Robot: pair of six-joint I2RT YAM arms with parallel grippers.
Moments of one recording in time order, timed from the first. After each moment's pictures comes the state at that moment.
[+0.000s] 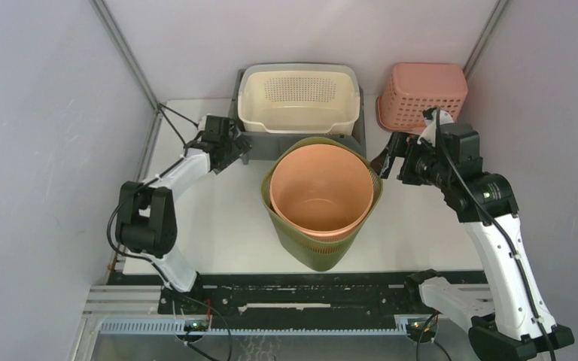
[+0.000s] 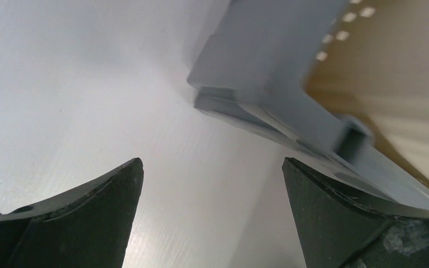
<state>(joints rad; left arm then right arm) -0.23 1.71 1.20 -0.33 -0.18 -0.79 0.27 0.98 1.39 -1.01 -0.14 0.42</state>
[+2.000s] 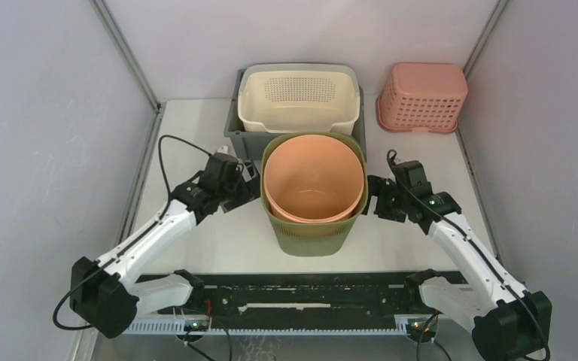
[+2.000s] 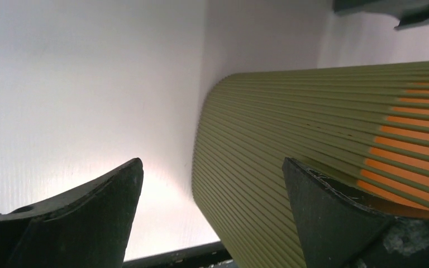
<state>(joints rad) -0.54 1.11 0.87 -0.58 -0.05 -0.85 0.32 0.96 0.78 -0.73 -0.21 0.51</state>
